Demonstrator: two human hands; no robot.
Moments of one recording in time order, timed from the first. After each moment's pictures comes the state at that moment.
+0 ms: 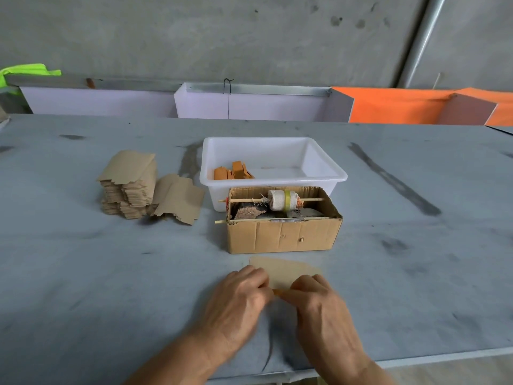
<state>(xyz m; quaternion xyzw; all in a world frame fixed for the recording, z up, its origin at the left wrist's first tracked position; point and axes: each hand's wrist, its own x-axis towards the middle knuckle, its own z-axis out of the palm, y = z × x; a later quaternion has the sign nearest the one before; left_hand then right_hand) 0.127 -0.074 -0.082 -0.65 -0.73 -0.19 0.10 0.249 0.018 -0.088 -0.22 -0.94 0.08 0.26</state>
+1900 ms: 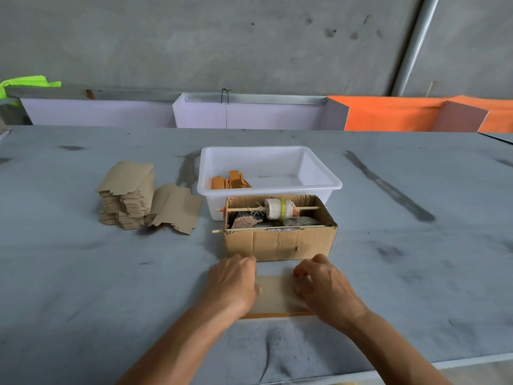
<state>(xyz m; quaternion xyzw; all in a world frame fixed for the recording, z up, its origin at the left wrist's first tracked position) 0.103 -0.034 -0.073 -0.45 -0.88 -0.12 -0.08 0.234 0.074 -0.079 -0.33 -0.92 0.19 0.07</state>
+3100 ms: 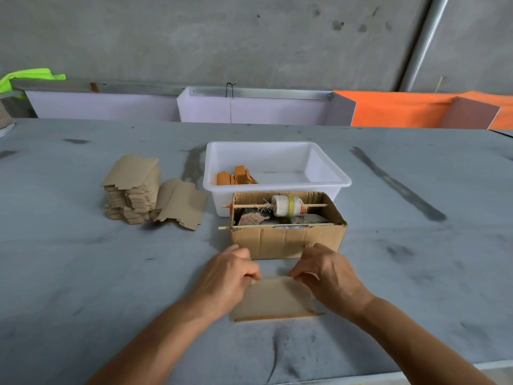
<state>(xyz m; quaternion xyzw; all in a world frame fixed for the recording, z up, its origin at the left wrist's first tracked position) 0.075 -0.053 -0.082 -0.60 -0.76 -0.25 -0.02 0.226 0.088 -0.075 -0.14 -0.97 0.12 0.15</state>
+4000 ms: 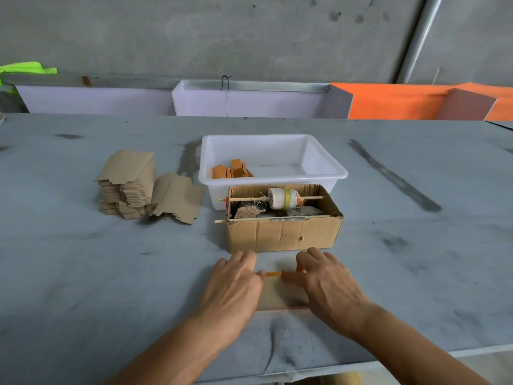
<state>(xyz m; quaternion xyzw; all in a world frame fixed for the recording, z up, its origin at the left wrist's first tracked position) 0.114 -0.059 -0.080 -0.59 -0.81 0.01 0.06 0.241 0.066 -0.079 -0.11 -0.98 -0.08 0.13</state>
